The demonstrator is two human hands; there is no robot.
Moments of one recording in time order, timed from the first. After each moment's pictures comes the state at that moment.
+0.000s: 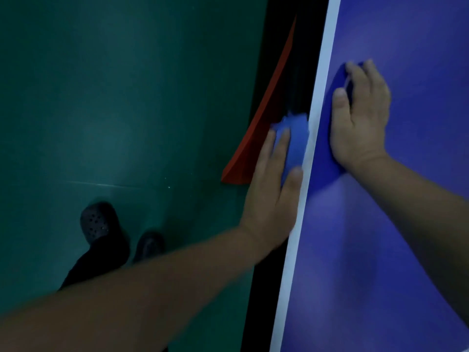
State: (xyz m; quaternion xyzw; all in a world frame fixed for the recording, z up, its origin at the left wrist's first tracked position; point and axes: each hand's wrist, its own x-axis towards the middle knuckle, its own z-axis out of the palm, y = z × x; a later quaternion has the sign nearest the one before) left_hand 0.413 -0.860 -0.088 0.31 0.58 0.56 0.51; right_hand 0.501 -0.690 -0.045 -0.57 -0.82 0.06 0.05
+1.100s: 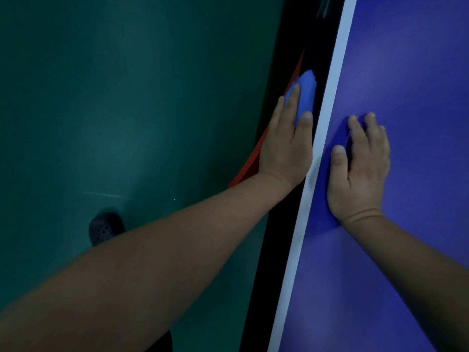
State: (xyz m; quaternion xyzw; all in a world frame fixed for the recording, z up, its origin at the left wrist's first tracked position) left_hand 0.362 -0.705 -0.092 0.25 0.62 0.54 0.52; right_hand 0.499 -0.688 -0.049 -0.58 -0.81 0.07 0.05
